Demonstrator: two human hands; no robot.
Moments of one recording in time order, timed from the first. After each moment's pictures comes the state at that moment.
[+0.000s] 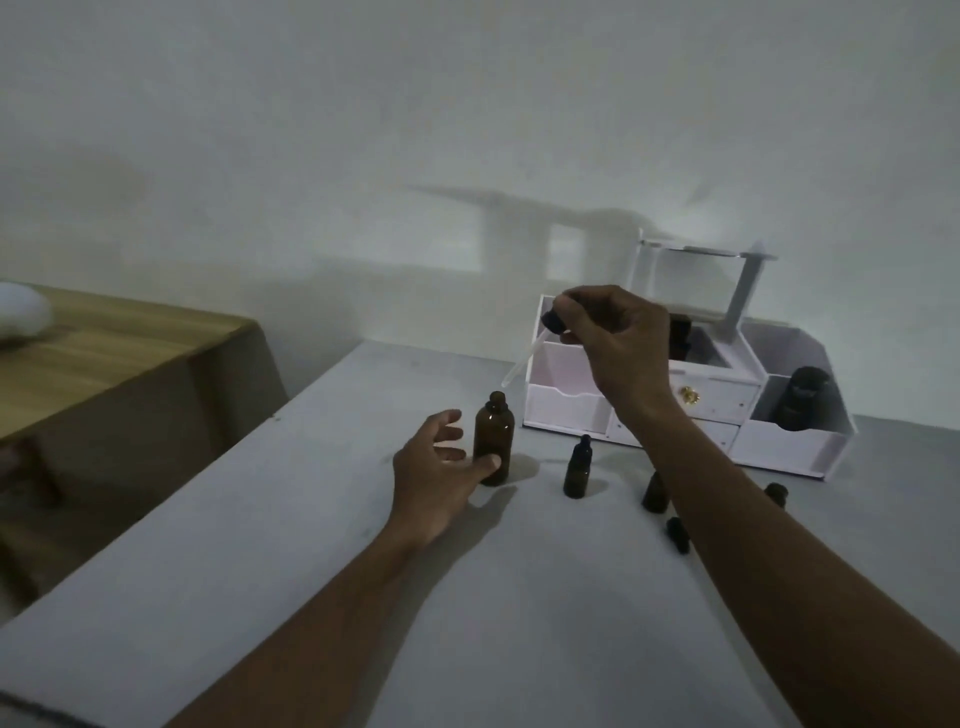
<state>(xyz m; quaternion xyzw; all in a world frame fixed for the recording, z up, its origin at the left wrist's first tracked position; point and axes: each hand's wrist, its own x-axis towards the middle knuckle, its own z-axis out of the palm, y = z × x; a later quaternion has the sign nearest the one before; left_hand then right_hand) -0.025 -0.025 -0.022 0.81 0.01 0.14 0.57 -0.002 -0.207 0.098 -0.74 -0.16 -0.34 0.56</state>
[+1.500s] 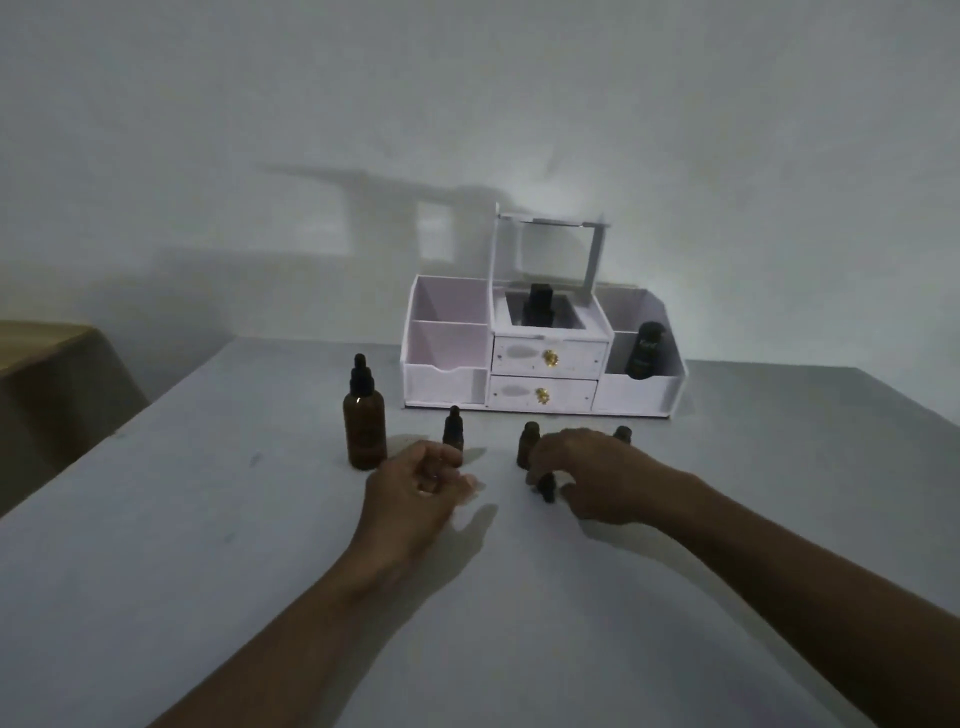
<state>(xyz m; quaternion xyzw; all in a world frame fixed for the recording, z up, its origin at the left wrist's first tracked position) -0.084 -0.108 -0.015 0.81 -0.09 0.00 0.58 -0.083 -0.338 0.017 -0.99 -0.14 0.04 0.04</state>
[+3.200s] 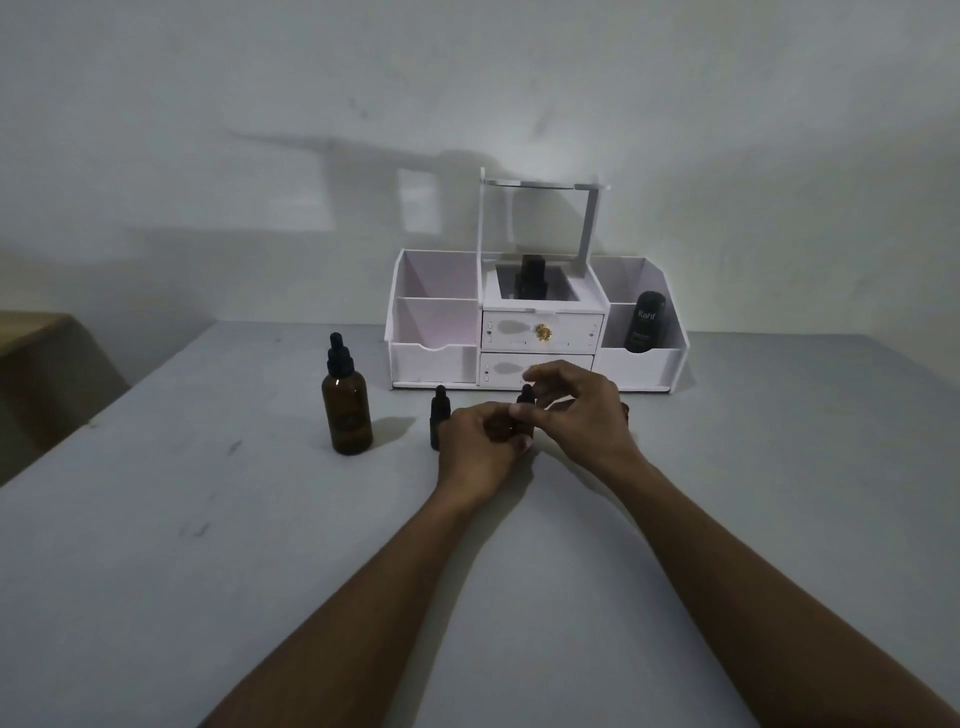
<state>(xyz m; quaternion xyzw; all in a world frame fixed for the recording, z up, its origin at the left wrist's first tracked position) -0.037 -0.201 -0.036 0.81 -0.13 0.05 0.57 -0.042 -0.342 -0.024 -0.85 -0.04 -0.28 0.44</state>
